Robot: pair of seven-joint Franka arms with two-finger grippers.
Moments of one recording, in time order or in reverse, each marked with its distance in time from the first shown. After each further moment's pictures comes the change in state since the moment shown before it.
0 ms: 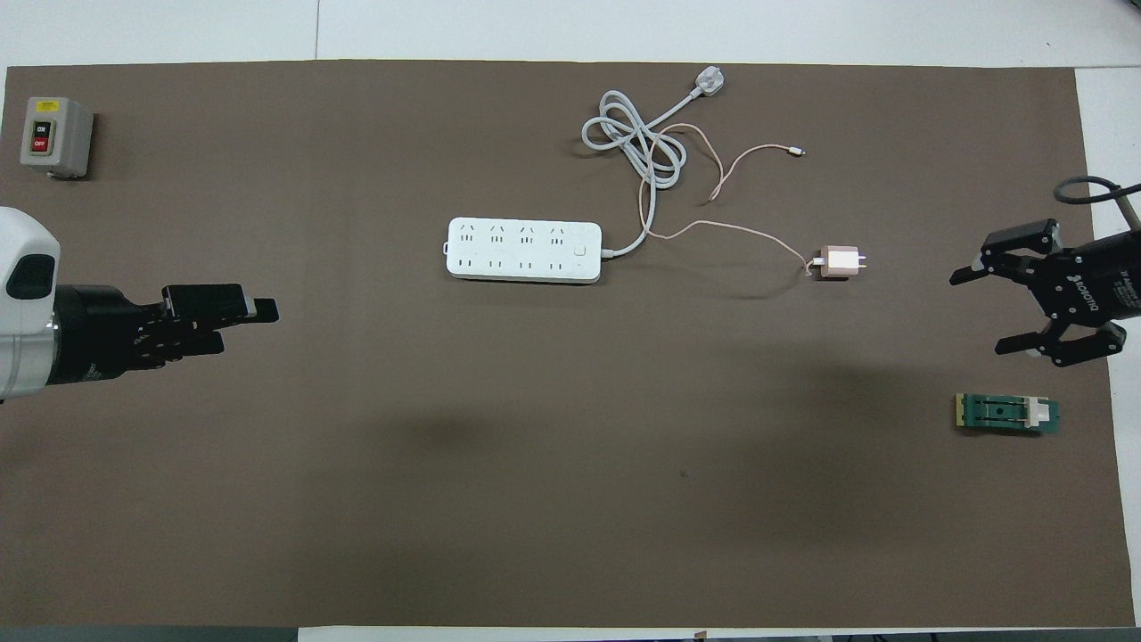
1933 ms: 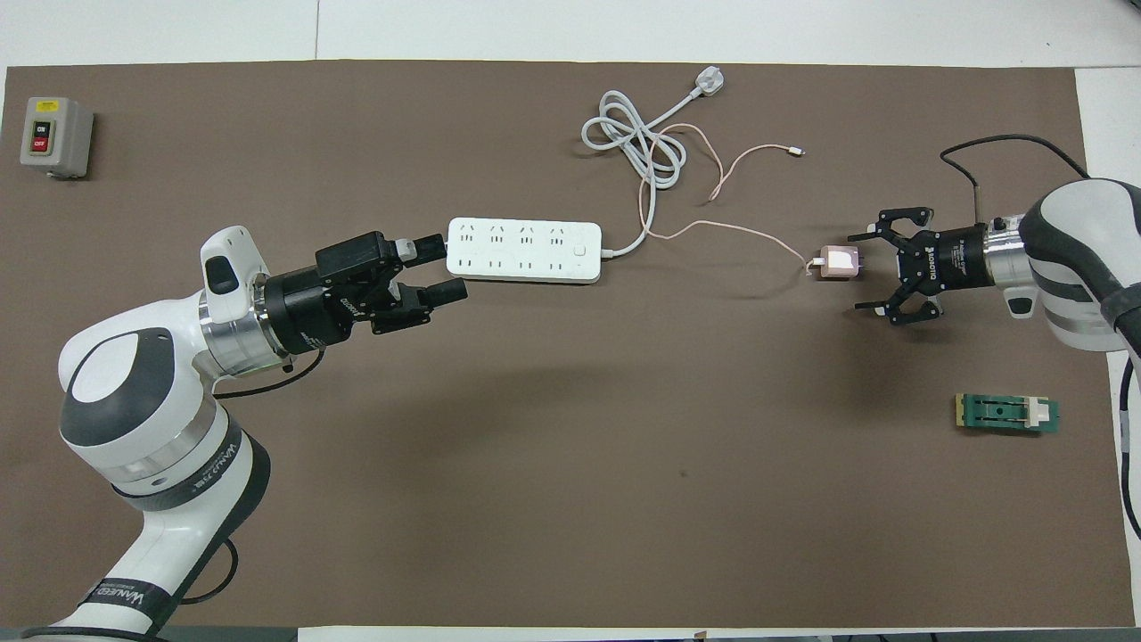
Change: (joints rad) left arm -0.178 0.242 -0.012 -0.104 -1.206 -0.045 0.535; right arm 0.018 0.356 0.014 -0.030 0.322 0.345 0.136
